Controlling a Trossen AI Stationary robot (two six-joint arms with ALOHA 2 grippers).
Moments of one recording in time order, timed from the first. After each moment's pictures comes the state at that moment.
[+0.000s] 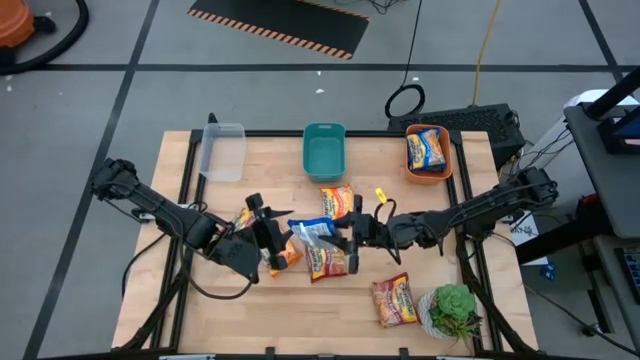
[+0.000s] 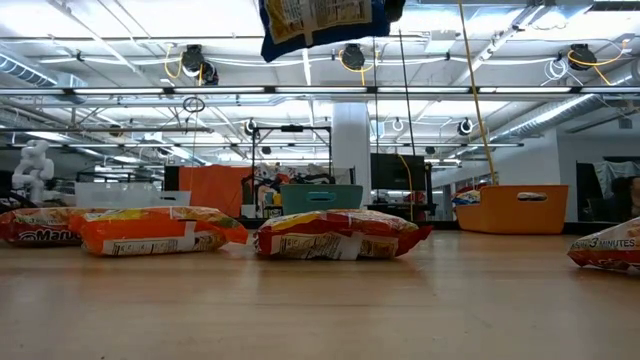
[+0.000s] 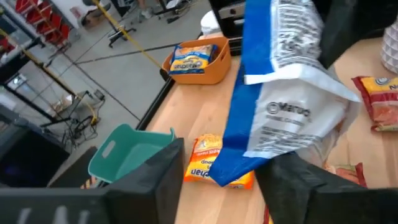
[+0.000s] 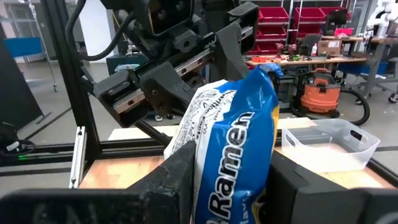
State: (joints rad) left arm -0.50 1.40 1.20 -0.47 -0.93 -0.19; right arm 0.28 1.48 0.89 0.56 0.38 0.08
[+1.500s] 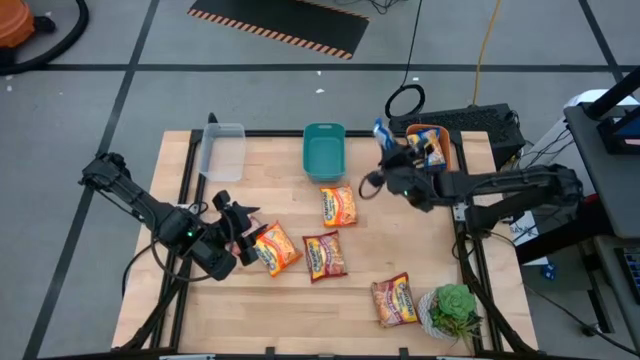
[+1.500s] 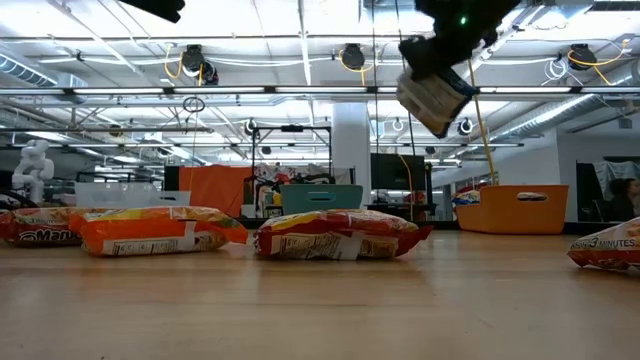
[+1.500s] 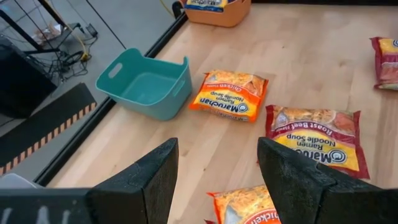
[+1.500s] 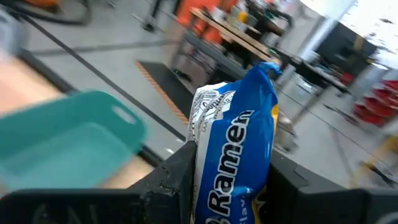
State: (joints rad) left arm -0.60 1.25 1.15 -0.99 -0.90 -0.75; right arm -0.03 1.21 0.89 -0.26 1.15 0.07
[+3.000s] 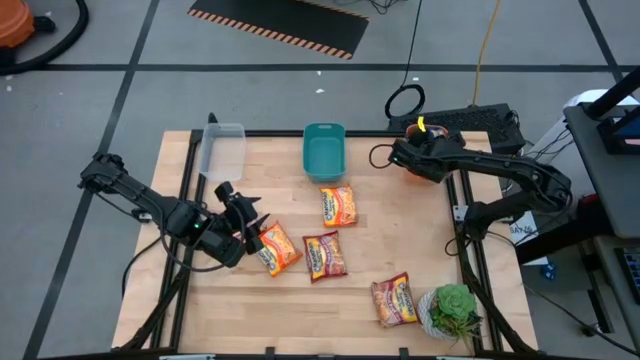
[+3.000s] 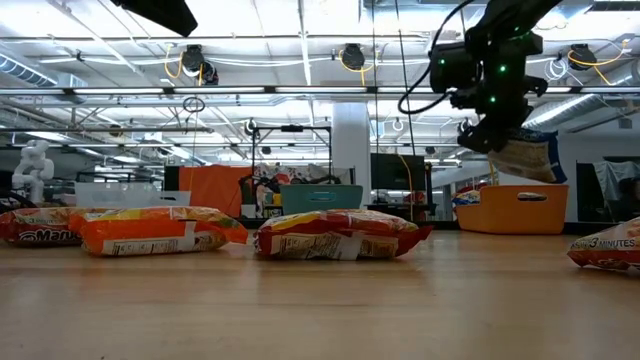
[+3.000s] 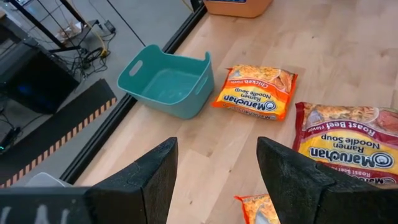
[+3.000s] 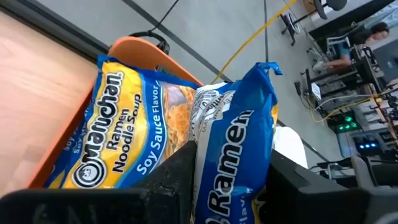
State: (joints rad) left arm -0.50 1.25 1.15 -0.99 -0.89 -0.65; right arm -0.51 1.33 0.89 -1.03 1.02 0.51
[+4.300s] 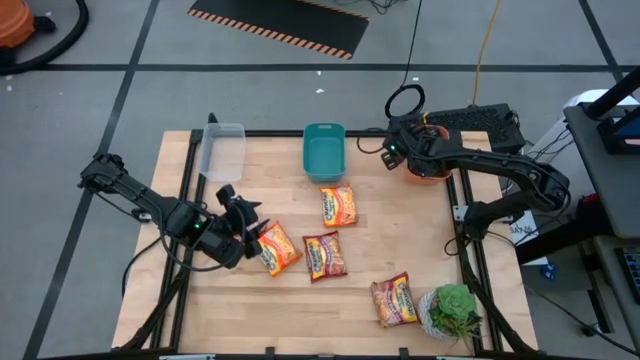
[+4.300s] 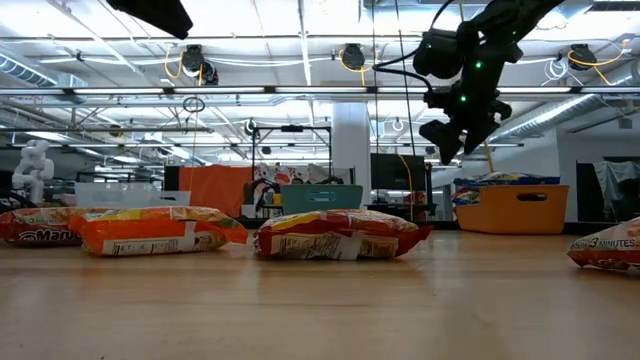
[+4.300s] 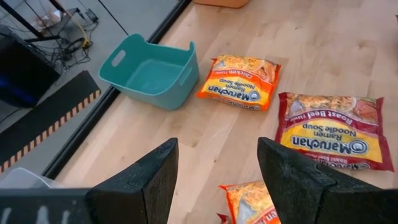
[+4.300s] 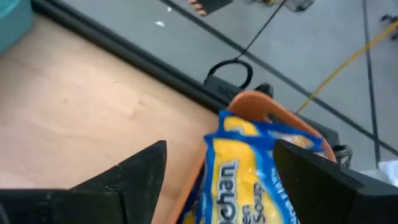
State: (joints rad) left arm -0.51 1.25 1.15 -0.99 -0.82 -0.67; right arm -0.54 1.34 0.89 -0.63 0.70 0.33
